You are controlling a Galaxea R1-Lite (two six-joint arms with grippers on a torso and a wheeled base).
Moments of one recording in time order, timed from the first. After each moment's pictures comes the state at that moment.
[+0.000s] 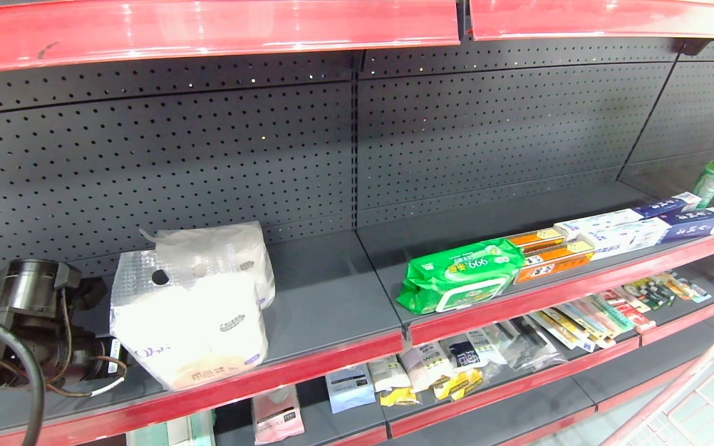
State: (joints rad) left arm 0.15 1.75 -0.54 -0.23 0.05 0.00; right arm 0.00 0.00 0.00 0.00 -0.04 0.00
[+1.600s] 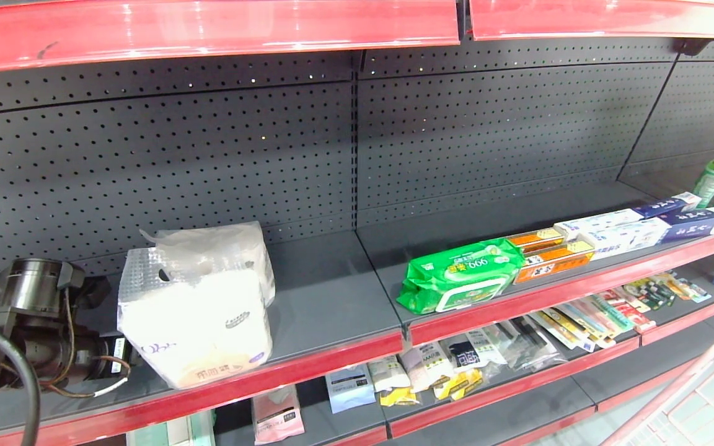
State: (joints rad) left arm 0.13 1.73 -0.54 -0.23 0.05 -0.01; right arm 0.00 0.00 0.00 0.00 -0.04 0.00
